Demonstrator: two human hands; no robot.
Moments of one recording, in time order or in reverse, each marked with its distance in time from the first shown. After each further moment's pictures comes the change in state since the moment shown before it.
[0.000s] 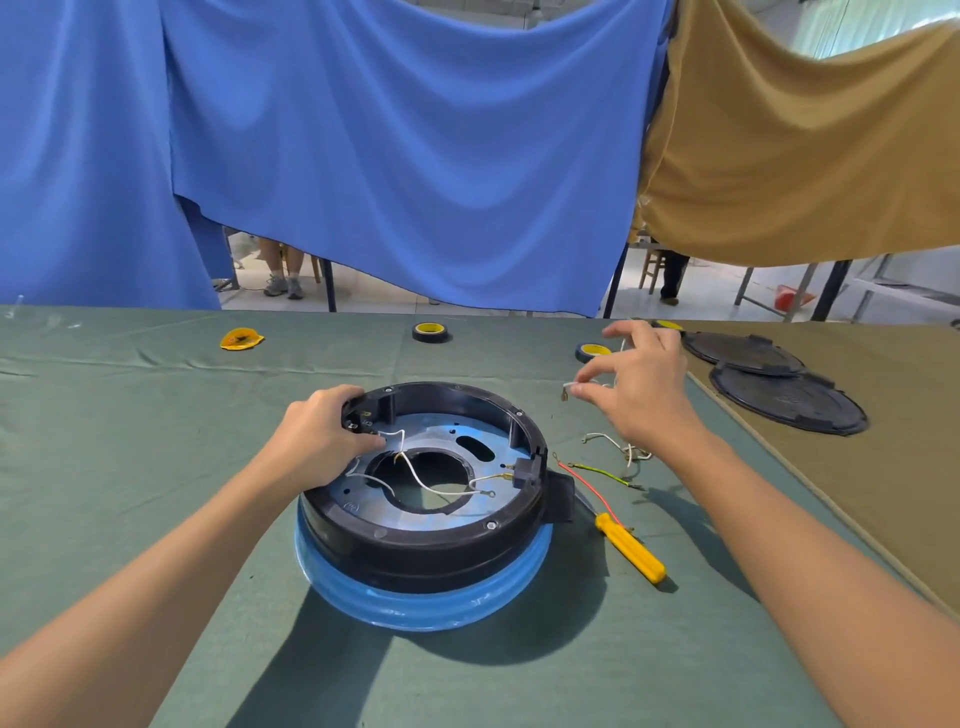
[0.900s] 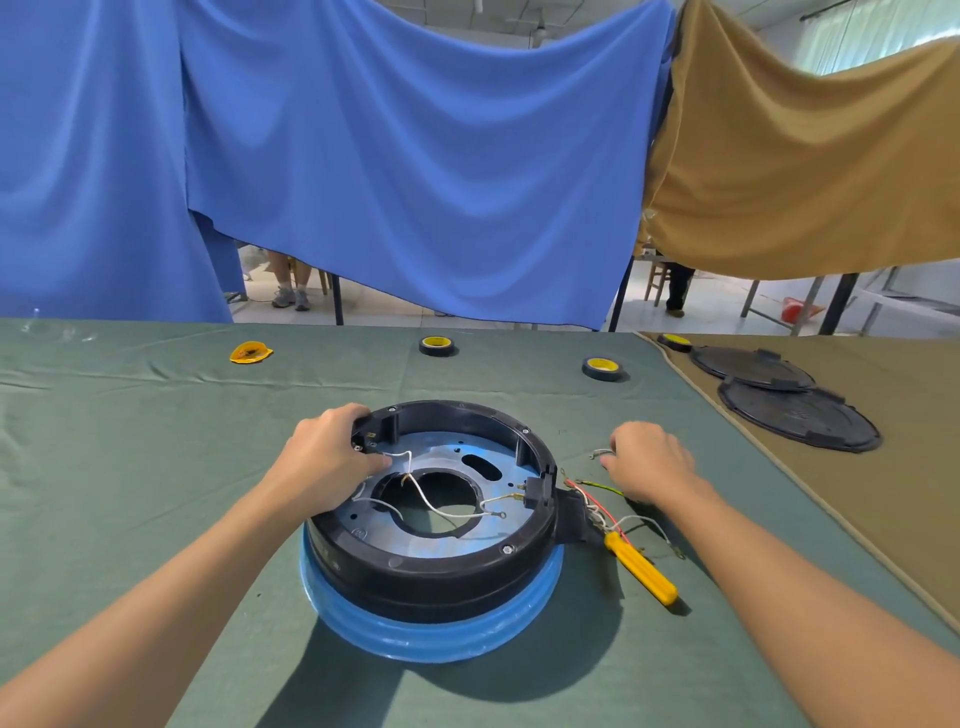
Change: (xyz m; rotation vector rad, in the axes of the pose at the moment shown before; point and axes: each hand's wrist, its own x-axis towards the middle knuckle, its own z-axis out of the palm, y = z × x) left_hand -0.005 0.000 0.001 0.056 -0.003 -0.018; right_hand -0.015 0.032 0.046 -0.323 -0.399 0.316
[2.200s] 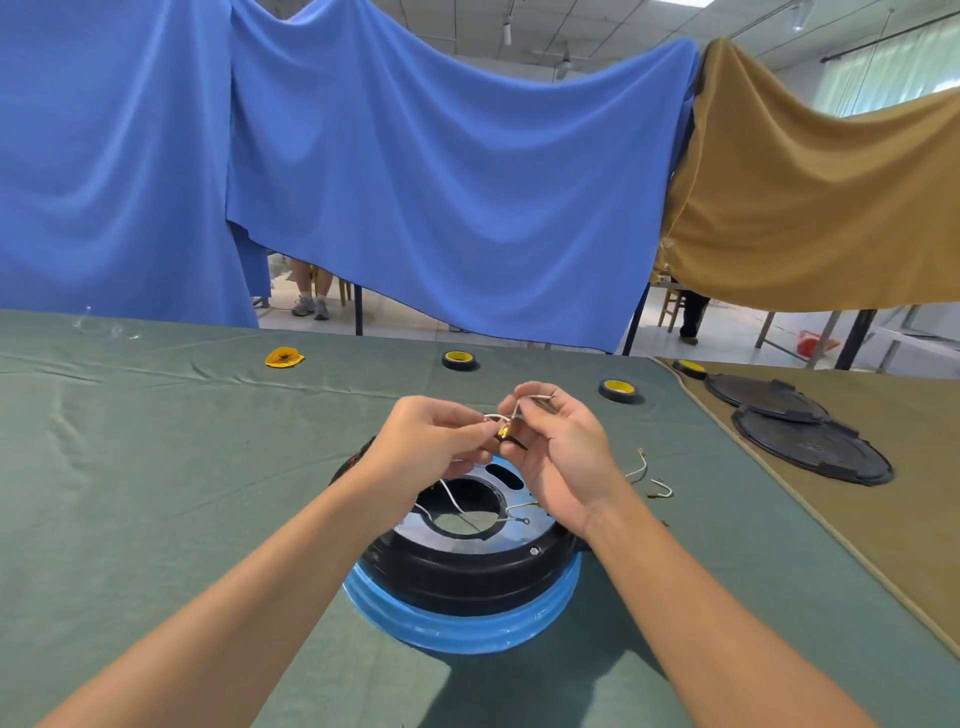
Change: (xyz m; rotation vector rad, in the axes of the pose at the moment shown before) left_hand -0.038 0.064 -0.011 -0.901 -0.218 -0.005; right_hand -0.083 -0.116 -0.055 2.024 -0.386 -0.219
